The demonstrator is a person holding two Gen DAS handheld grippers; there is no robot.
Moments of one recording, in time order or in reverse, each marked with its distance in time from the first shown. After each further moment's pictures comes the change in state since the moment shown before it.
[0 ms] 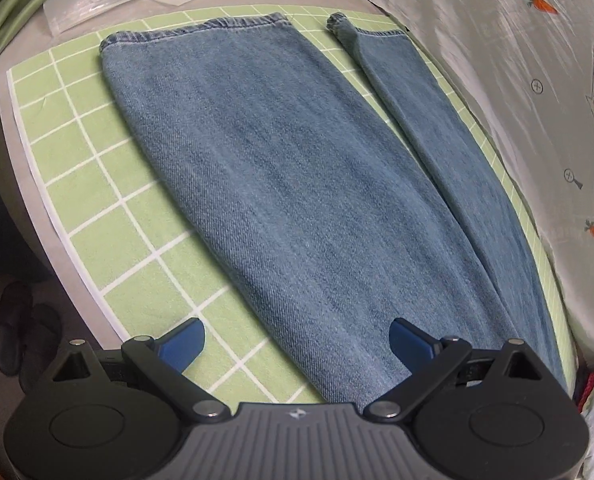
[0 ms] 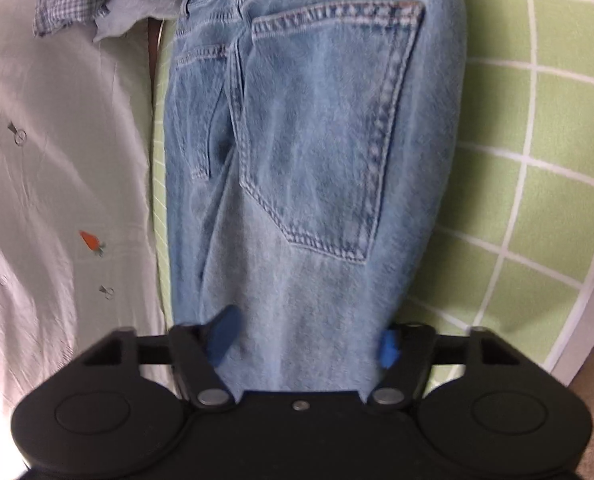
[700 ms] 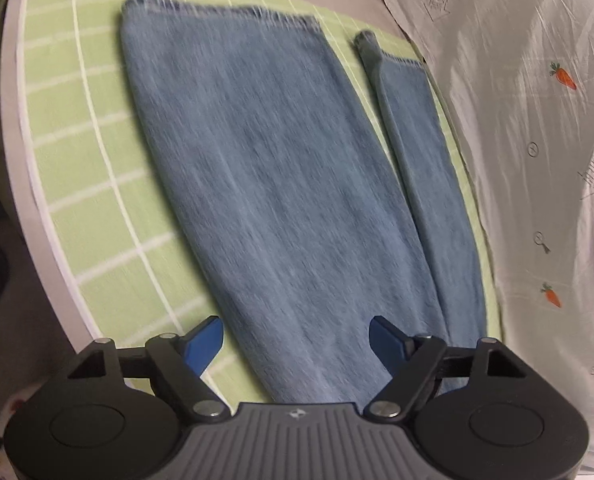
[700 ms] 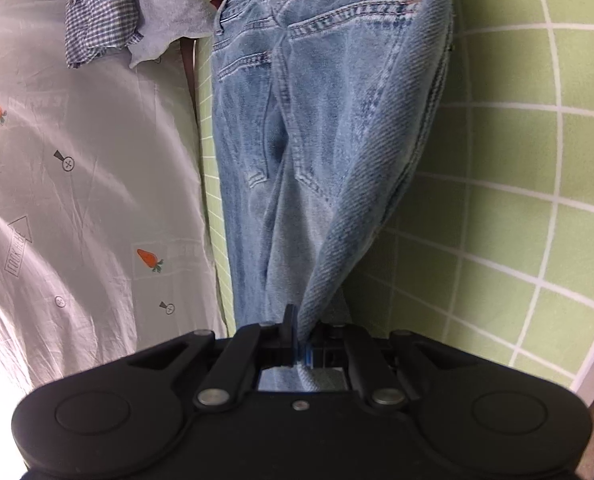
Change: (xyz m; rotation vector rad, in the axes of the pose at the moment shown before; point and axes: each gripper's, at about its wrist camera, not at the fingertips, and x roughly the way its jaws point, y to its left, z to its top) left arm 0.009 0.018 -0.001 -0.223 0.052 -0.181; right arm -0.012 0.008 -0.015 0.086 -0.049 0.190
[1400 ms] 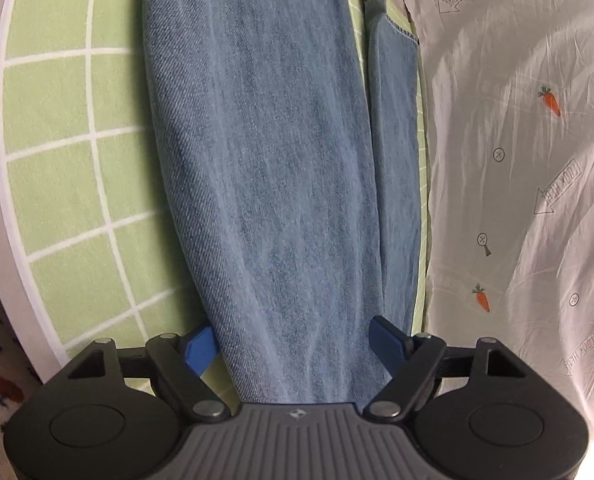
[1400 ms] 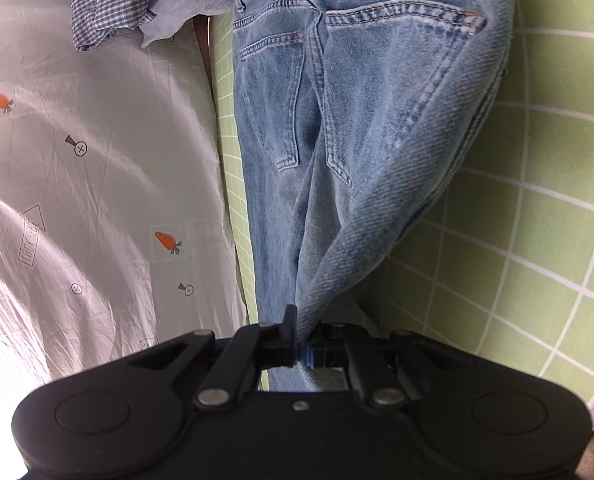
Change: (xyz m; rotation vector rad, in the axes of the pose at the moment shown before) left arm 0.041 -0.001 -0.045 -0.222 0.052 -0.226; right arm 0.008 0.012 0.015 -0.003 0.096 0.032
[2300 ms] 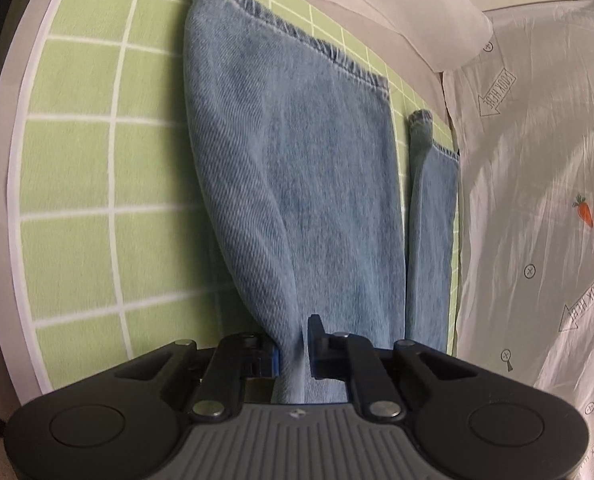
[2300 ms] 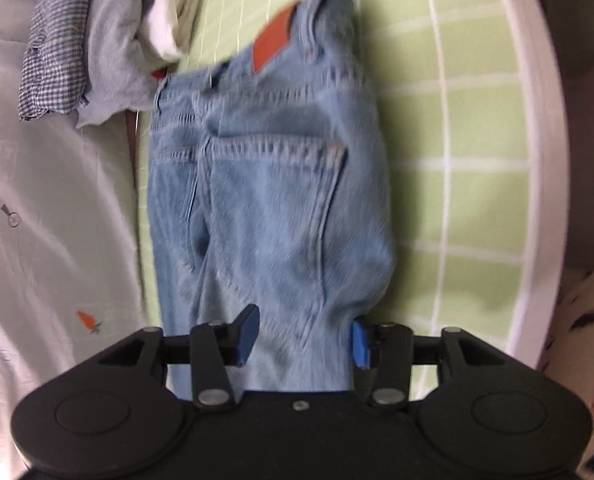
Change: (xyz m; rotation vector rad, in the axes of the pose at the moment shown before) left arm -0.020 0.004 0.095 -0.077 -0.212 0.098; right arm -0.043 -0.033 0.015 -0.025 -0.311 -0.272
